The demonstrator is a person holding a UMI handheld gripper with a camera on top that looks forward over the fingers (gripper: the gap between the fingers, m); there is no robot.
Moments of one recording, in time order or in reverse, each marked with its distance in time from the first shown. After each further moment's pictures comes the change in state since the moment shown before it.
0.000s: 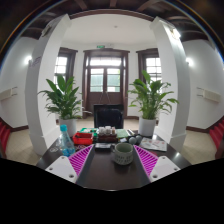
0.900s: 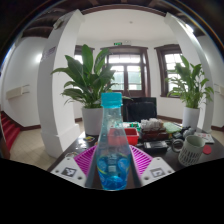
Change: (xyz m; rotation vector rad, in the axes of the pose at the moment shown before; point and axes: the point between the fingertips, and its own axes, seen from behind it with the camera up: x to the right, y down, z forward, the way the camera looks) arm -0.226 0.086 0.196 0.017 -0.205 0.003
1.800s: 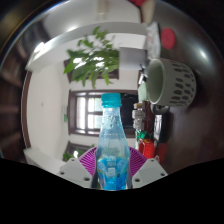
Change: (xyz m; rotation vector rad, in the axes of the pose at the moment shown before) arm 0.131 -0.085 -0.002 0.315 -0.103 1.512
